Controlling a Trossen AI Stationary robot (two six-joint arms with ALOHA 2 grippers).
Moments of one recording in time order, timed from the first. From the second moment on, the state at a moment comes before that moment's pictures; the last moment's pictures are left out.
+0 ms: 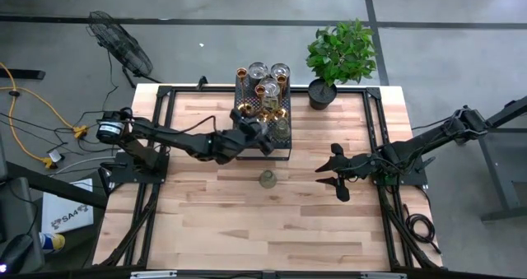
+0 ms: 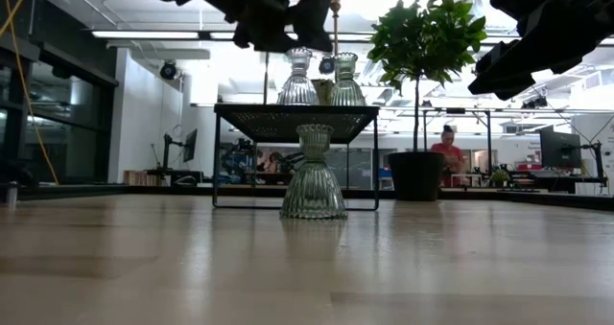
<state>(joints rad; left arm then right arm) -0.07 1.59 1.00 0.44 -0.87 0.03 0.34 0.86 0.40 -0.06 0.23 0.29</state>
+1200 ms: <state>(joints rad) -0.35 1.24 0.41 0.48 -0.41 -0.01 0.34 0.86 0.40 -0.06 0.23 0.29</state>
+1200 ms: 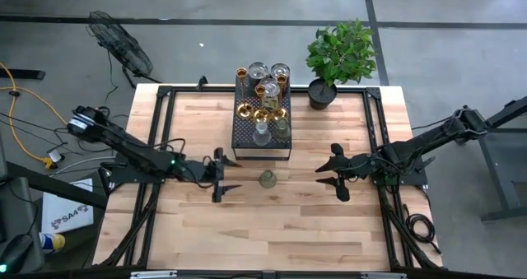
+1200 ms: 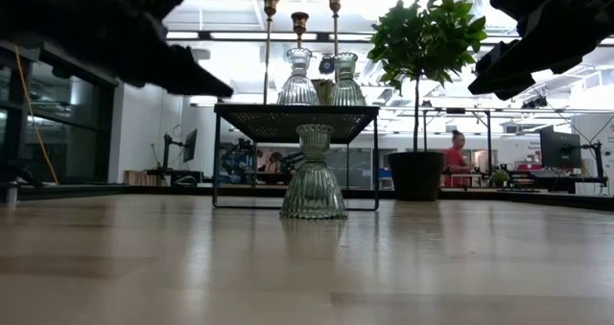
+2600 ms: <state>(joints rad) -0.31 1.92 0.63 1.04 -0.62 -0.17 0.34 0.86 0.40 -0.06 0.23 0.29</state>
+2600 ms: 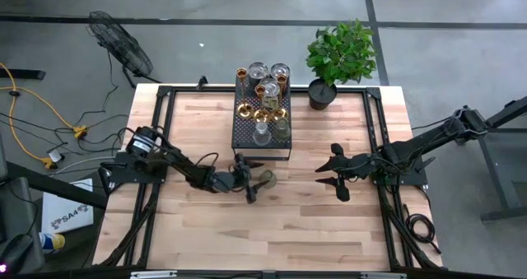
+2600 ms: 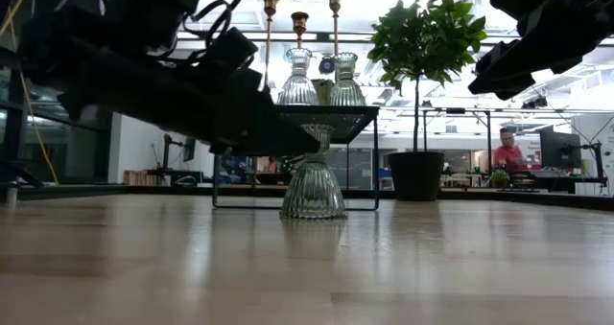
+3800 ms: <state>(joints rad) -0.27 2.00 0.71 1.05 -0.57 -0.17 0.34 0.86 0.40 -0.06 0.23 0.29</state>
